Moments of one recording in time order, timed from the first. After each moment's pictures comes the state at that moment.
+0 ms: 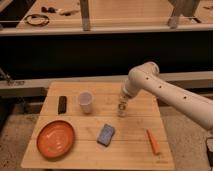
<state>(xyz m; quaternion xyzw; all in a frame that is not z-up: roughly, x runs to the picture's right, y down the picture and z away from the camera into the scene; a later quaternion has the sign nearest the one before) 0.100 0.050 0.784 -0.24 -0.10 0.19 0.95</state>
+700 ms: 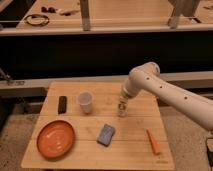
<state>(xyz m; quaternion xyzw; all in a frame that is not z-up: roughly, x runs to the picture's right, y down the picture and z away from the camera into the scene) 0.100 0.047 0.784 -0.23 -0.10 0.20 0.95</state>
